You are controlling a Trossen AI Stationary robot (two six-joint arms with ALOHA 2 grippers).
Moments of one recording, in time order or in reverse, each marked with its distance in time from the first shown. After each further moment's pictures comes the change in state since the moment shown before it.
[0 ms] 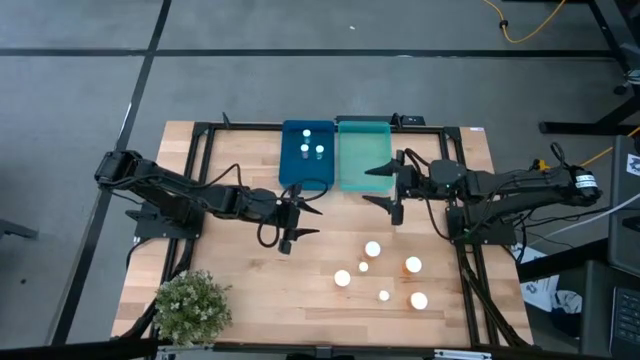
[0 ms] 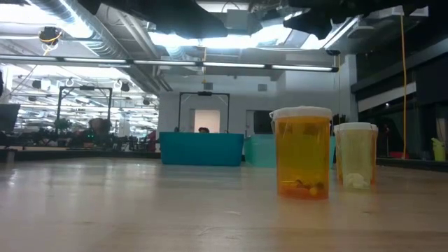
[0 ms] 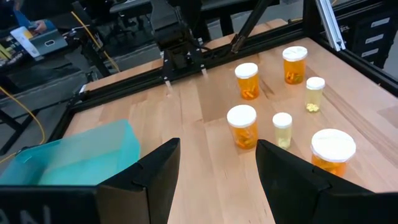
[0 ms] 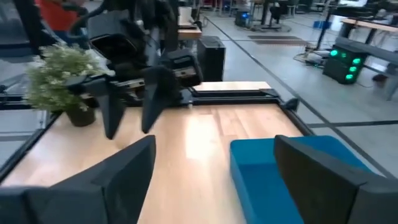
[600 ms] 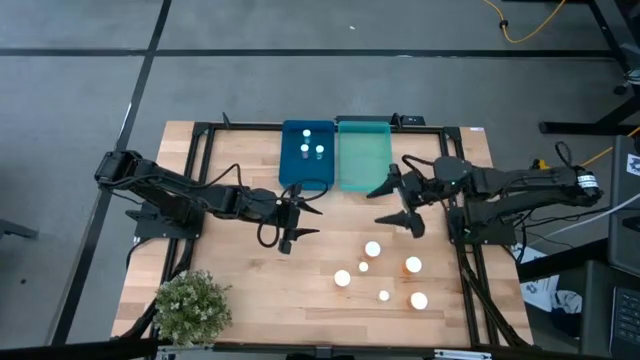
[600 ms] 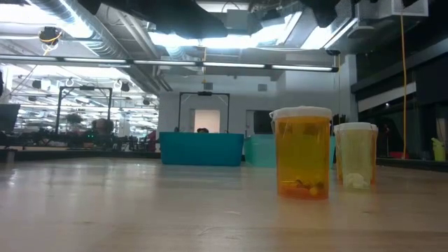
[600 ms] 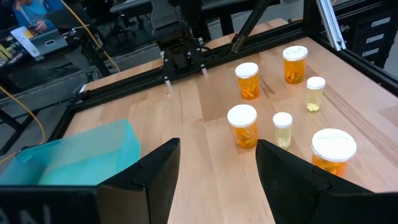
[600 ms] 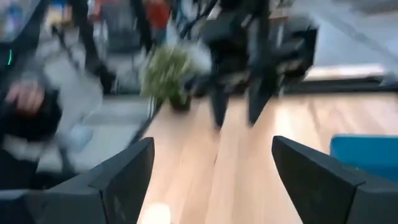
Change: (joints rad) left arm 0.001 0.000 0.000 -0.001 0.000 0.000; right arm 0.024 -0.035 0.080 -0.171 -0.369 0.113
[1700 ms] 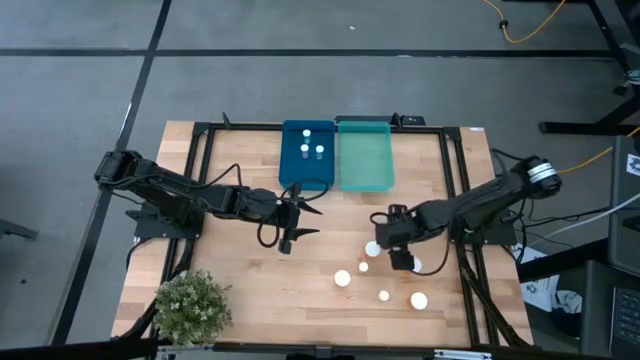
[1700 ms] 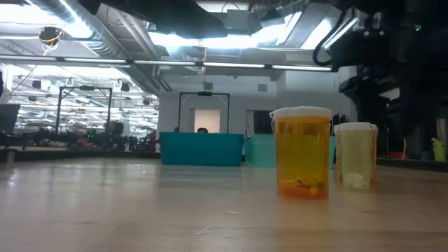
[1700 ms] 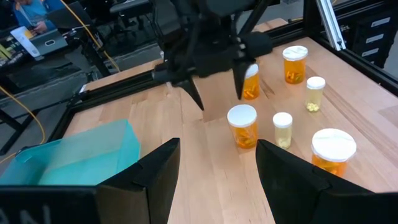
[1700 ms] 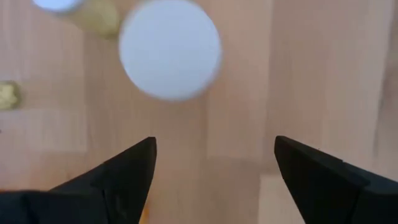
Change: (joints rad) left arm 0.000 0.000 0.000 0.000 0.000 0.000; right arm 0.292 0.531 0.115 -0.704 0.344 0.173
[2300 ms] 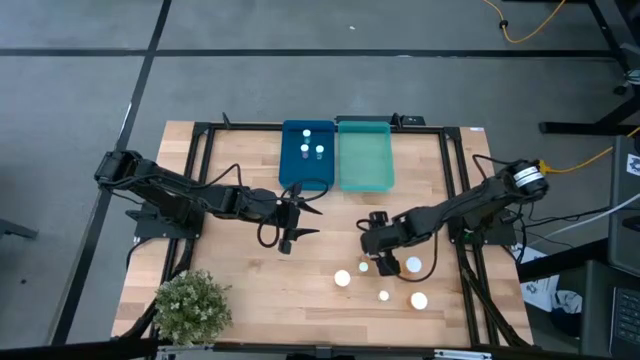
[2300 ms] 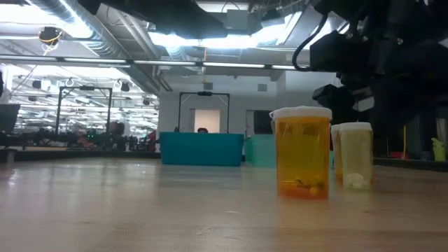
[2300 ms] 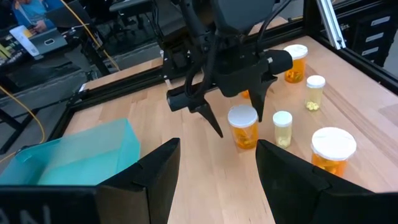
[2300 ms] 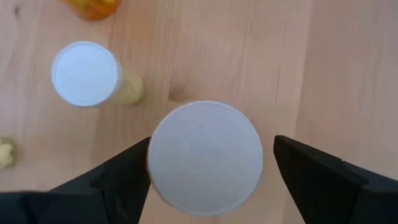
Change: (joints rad) left arm 0.000 0.000 0.000 -0.005 0.000 0.000; right arm 0.000 0.124 0.000 0.269 0.000 -0.140
